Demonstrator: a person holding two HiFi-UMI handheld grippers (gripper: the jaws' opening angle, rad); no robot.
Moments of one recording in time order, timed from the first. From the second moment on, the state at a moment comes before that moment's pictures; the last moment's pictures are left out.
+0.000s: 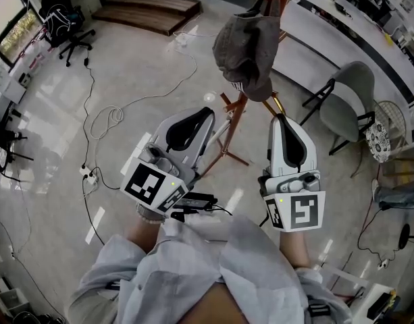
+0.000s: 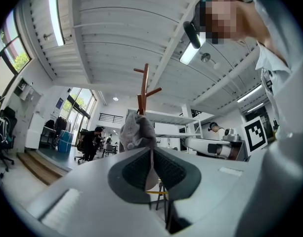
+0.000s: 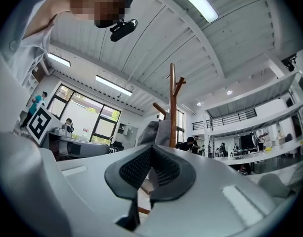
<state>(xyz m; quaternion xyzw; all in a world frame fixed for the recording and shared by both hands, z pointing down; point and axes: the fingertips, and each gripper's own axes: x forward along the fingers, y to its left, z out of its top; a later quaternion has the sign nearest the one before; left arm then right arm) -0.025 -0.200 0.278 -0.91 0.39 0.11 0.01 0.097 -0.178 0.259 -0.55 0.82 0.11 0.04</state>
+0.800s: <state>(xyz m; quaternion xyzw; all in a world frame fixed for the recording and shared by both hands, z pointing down) -0.017 -0.193 0.286 -0.92 0.38 0.11 0.01 0.104 -0.175 0.268 -0.56 0.82 0.10 0.03</state>
